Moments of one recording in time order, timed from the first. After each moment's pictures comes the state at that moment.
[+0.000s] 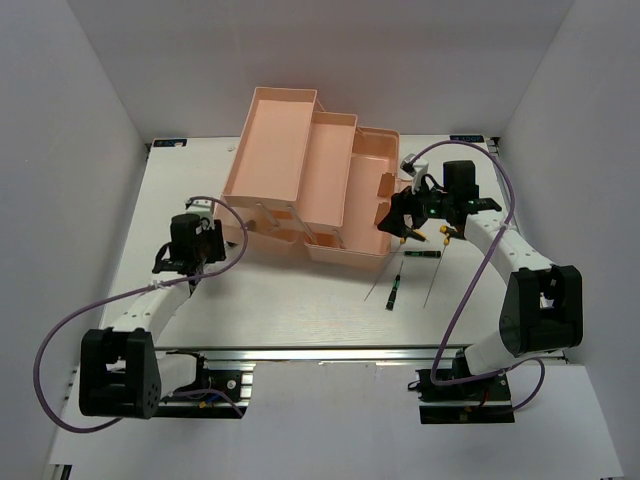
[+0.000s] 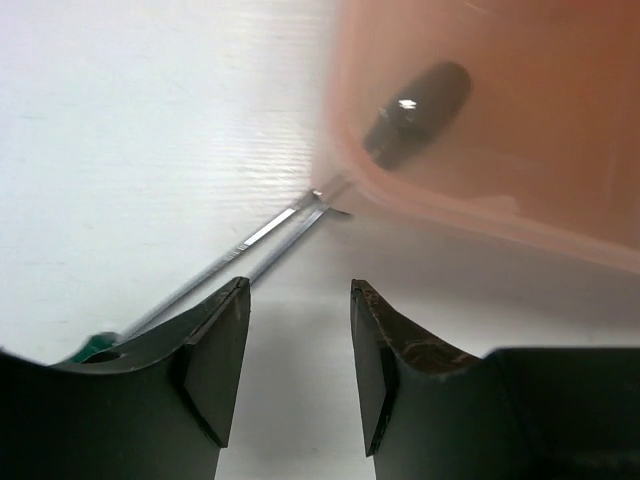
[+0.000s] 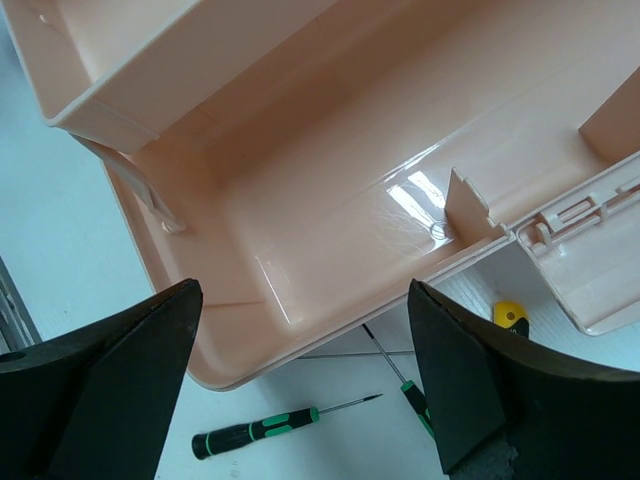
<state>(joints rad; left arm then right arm) -0.07 1.17 0.58 -0.03 -0.05 -0.05 0.17 1.50 1.07 -0.30 -0.77 -0.27</state>
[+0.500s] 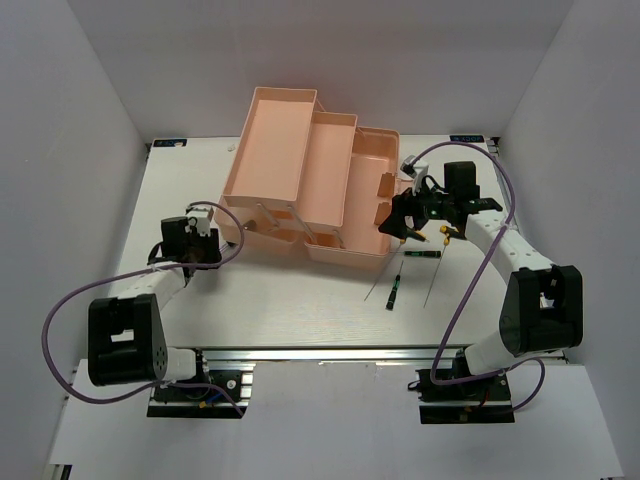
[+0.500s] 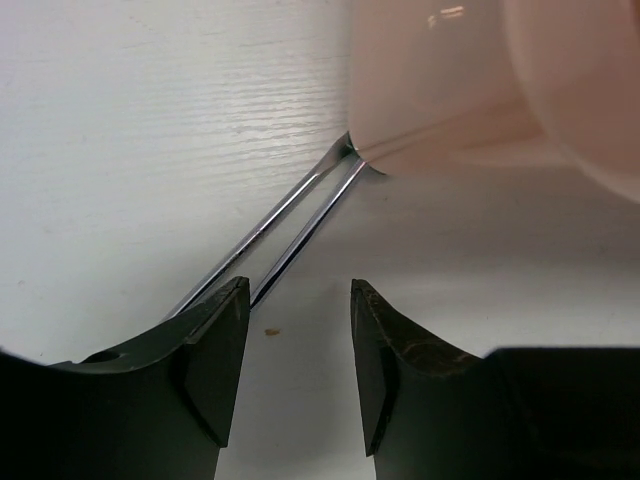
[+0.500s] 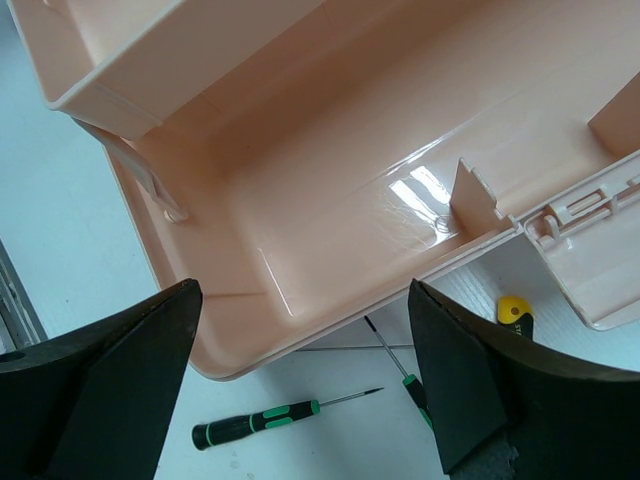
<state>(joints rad) 0.09 1.34 0.58 -0.01 0.17 0.11 0.16 1.50 1.07 -0.32 -0.79 -0.30</state>
